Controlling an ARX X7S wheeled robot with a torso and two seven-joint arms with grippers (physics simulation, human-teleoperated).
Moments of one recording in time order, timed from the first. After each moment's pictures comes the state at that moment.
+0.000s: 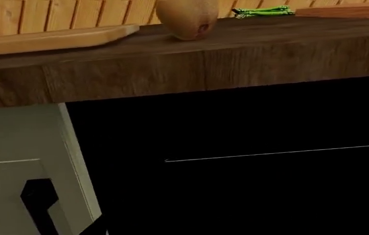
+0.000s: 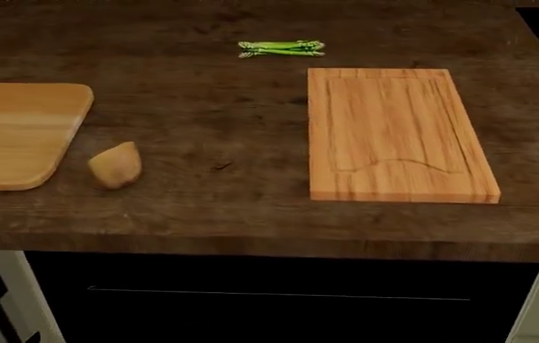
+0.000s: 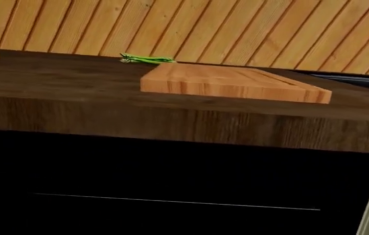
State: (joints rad) left arm -0.02 -0.15 0.19 -0.02 -0.08 -0.07 -0.17; right arm 0.00 0.15 -0.20 -0.01 0.07 -0.05 0.20
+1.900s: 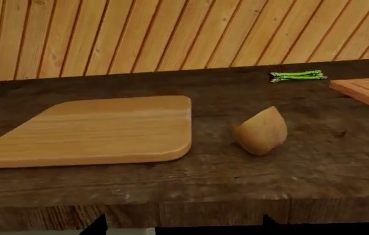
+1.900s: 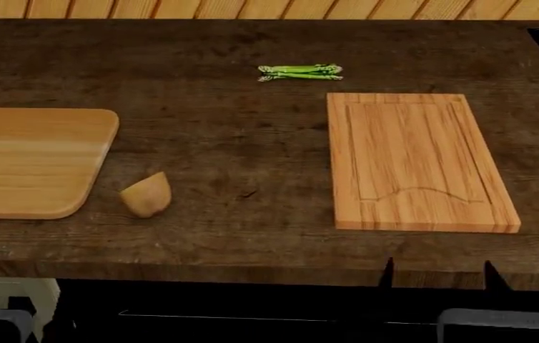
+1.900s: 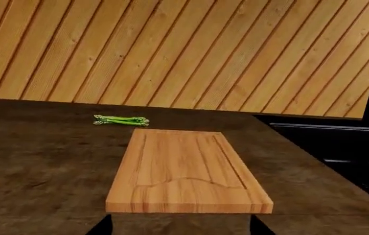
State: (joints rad) left arm -0.08 -0.33 0.12 0.41 -0.32 -0.48 -0.27; right arm 0.08 0.35 -0.06 -0.53 0.30 0.49 0.29
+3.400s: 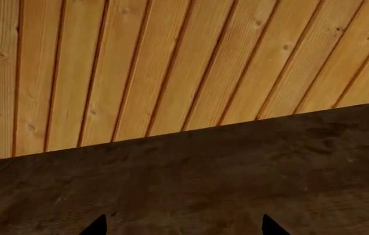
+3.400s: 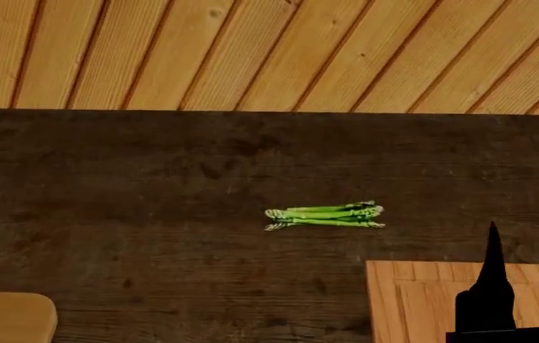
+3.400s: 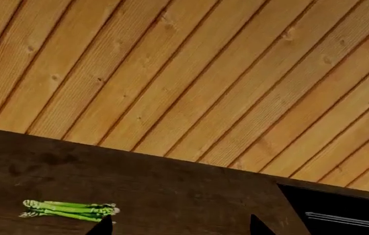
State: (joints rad) left arm -0.32 -0.63 -0.29 0.77 -0.81 -1.19 -0.26; right arm 0.39 0.69 0.62 -0.96 1.25 1.43 0.45
